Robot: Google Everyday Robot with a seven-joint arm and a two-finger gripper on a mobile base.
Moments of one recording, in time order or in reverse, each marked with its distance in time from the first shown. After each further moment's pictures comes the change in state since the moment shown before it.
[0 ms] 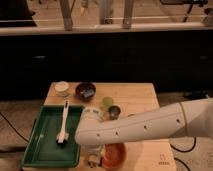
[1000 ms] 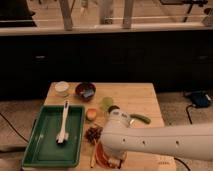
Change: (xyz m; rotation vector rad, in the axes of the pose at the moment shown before) arm 0.029 0.084 -0.007 -0.026 0.035 0.144
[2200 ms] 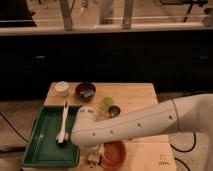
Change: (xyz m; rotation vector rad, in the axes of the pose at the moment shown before) arm -0.038 -0.092 0.008 -0.009 -0.019 -0.175
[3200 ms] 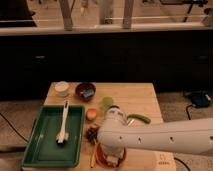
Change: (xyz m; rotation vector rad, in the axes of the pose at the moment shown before) arm 0.025 0.085 -0.001 0.005 0.013 0.155
